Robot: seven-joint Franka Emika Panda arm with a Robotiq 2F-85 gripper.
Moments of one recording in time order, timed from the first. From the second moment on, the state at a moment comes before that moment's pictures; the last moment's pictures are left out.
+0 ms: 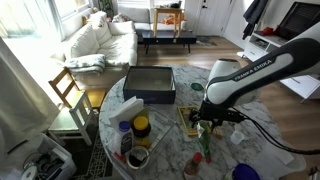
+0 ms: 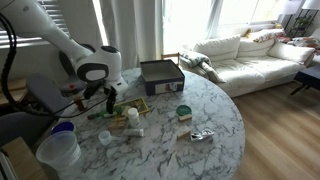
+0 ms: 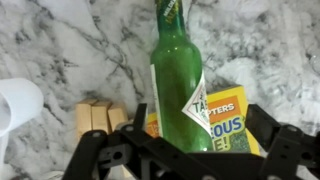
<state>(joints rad) 0.06 0.29 -0.07 -2.30 0.32 2.51 0.54</state>
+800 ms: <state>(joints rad) 0.06 0.18 -0.08 -2.42 0.23 2.59 0.63</state>
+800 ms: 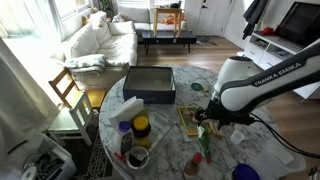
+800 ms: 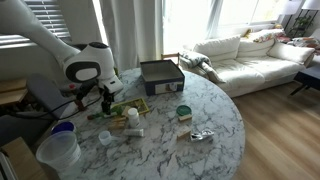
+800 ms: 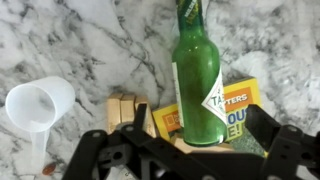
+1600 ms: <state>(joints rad) 0.02 0.20 0.00 -2.43 0.48 2.49 0.27</state>
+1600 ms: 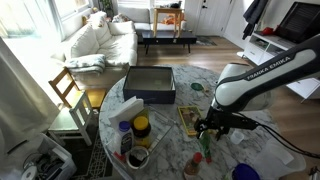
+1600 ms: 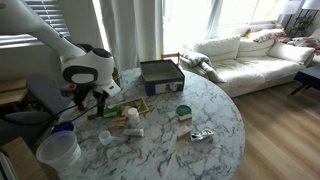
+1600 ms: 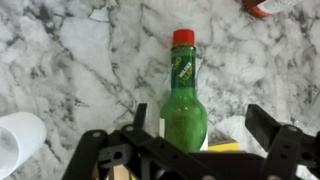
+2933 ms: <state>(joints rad) 0.01 0.28 0.06 -2.44 0.57 2.49 0.09</state>
